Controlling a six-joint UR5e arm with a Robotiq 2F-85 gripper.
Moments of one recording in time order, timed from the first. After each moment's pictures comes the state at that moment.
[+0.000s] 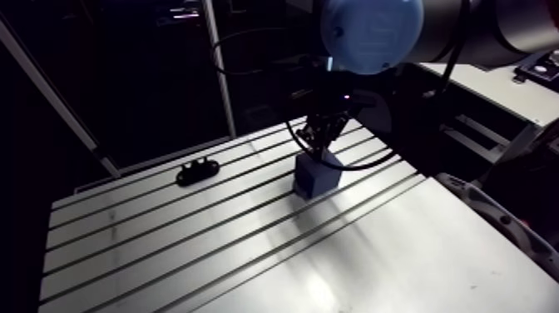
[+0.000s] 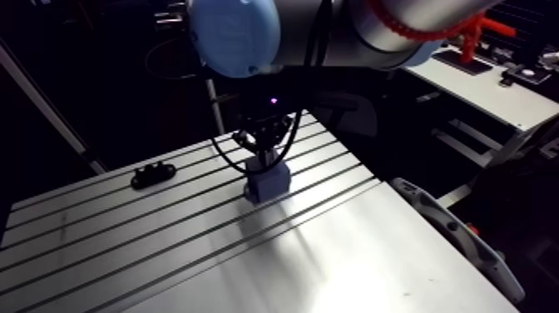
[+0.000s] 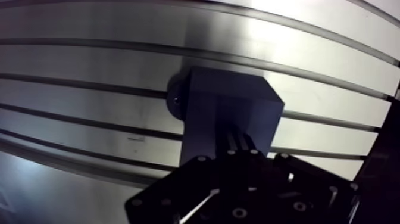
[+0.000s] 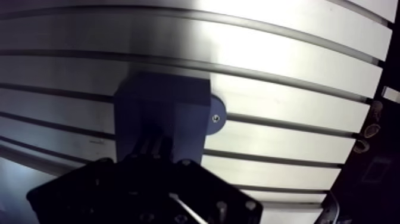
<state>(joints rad) -0.52 -1.23 1.84 -2.08 -1.59 -2.24</state>
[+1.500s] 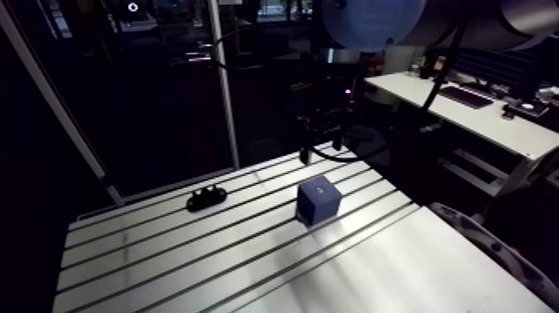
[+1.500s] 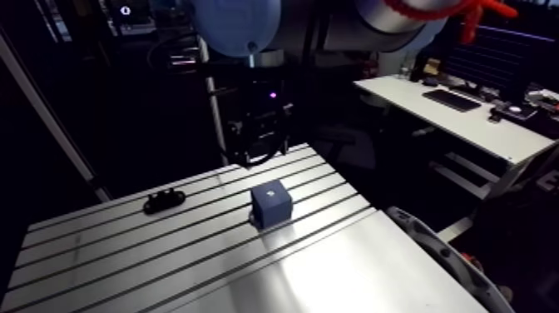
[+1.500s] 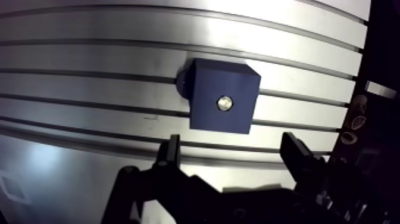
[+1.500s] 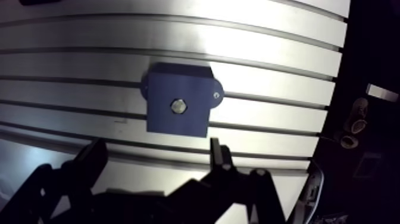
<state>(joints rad) -0.50 -1.38 1.80 -1.96 -1.59 -2.19</state>
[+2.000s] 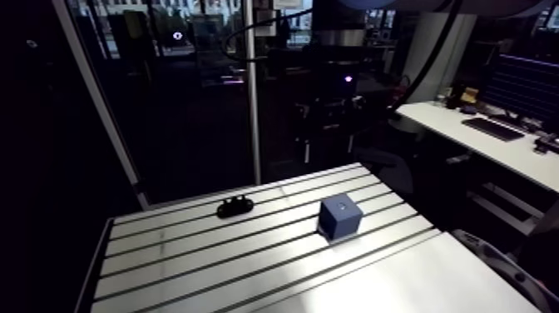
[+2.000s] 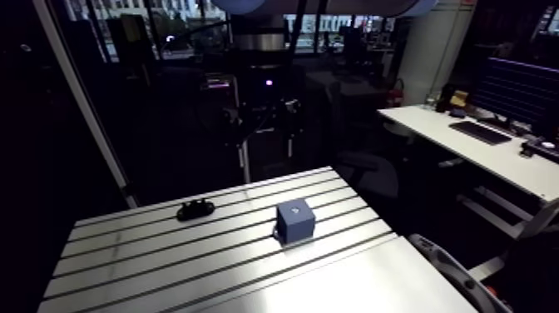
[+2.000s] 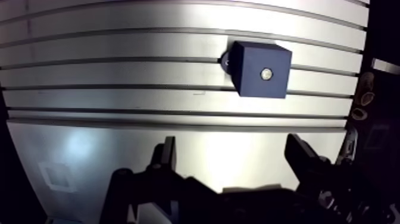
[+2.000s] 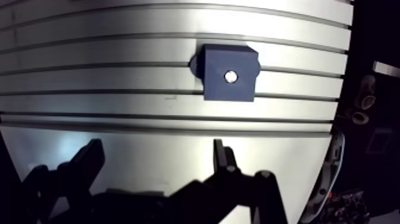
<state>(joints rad) -0.38 -1.48 1.71 -1.74 -1.60 -1.99</state>
